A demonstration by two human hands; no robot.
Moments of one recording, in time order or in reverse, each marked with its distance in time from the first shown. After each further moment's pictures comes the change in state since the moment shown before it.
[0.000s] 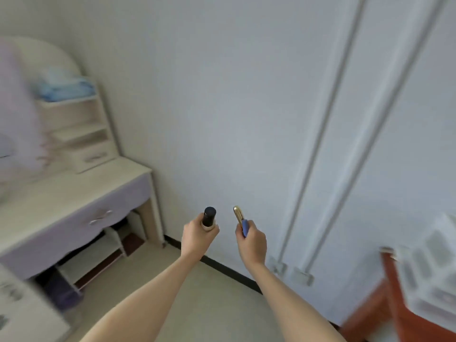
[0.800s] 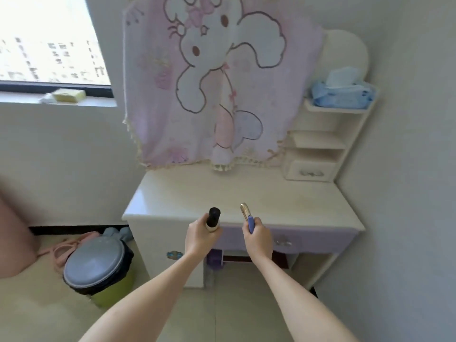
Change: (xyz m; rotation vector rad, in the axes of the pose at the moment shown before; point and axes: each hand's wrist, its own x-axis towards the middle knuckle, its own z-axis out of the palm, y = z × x) left_hand 0.134 -0.237 -0.391 0.072 0.850 -0.497; right_hand -0.002 -0.295 0.477 0.045 -0.904 -0.519
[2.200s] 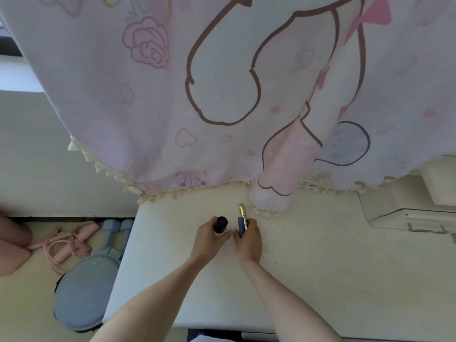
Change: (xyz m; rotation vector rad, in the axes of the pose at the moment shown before) left_hand 0.395 -0.132 0.024 0.018 -0.196 -0.173; right_hand 0.315 -0.063 0.271 -0.107 -0.271 0.362
